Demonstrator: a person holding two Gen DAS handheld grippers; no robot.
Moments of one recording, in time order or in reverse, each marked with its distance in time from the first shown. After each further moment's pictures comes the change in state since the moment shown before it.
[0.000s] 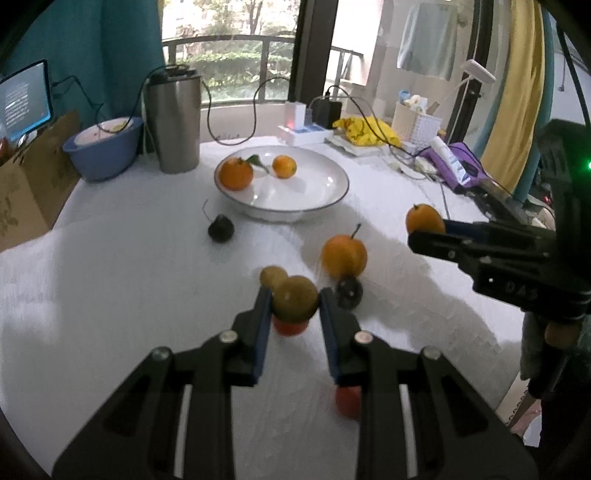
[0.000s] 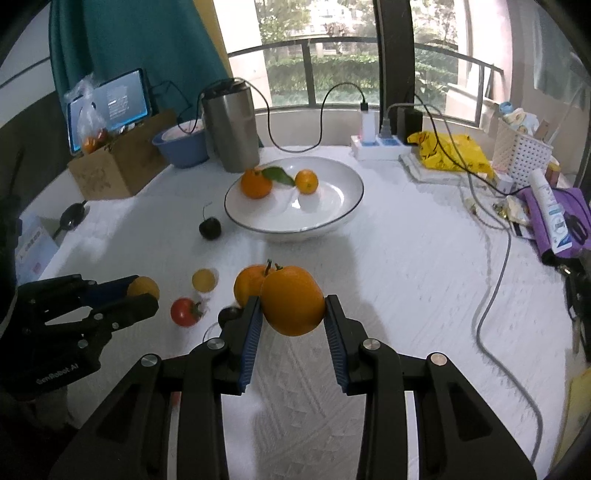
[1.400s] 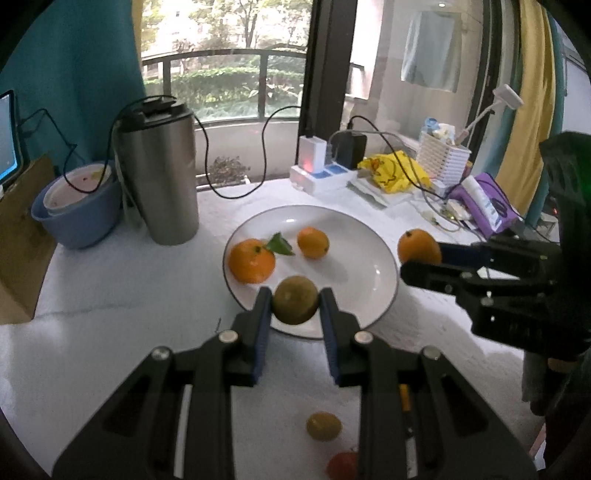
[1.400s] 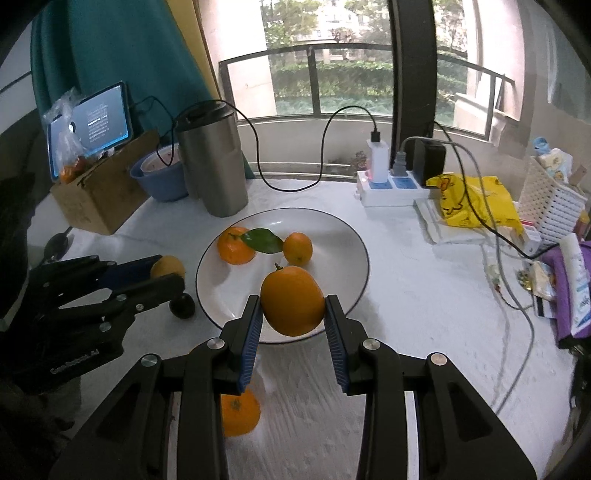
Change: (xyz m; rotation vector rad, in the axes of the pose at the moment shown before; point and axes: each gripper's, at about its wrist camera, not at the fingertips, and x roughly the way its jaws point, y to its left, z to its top) left arm 0.069 0.035 0.090 0.016 -0.051 0.009; right arm 0.063 -0.018 0.084 -0.029 -0.009 0.022
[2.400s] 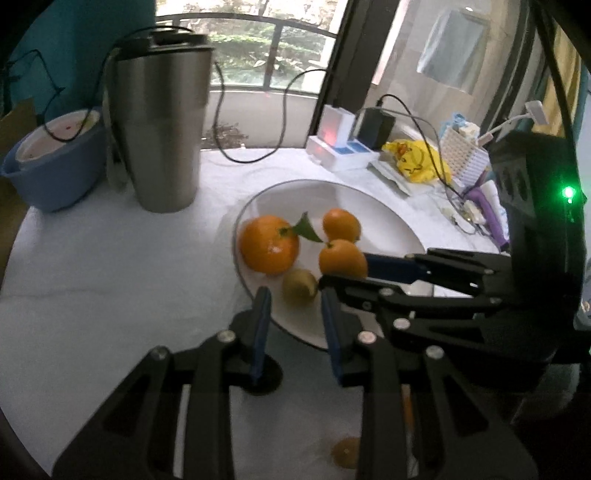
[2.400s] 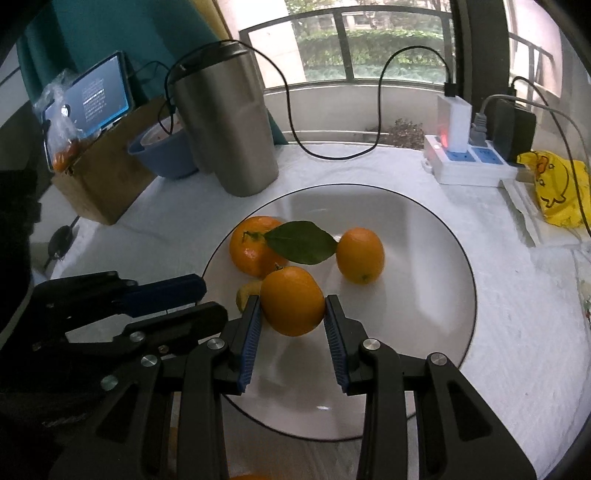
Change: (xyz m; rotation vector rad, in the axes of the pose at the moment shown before) left arm 0.045 0.035 0.003 -0.110 0.108 -0.061; right arm 0.098 0.017 0.022 0.000 0.130 0.149
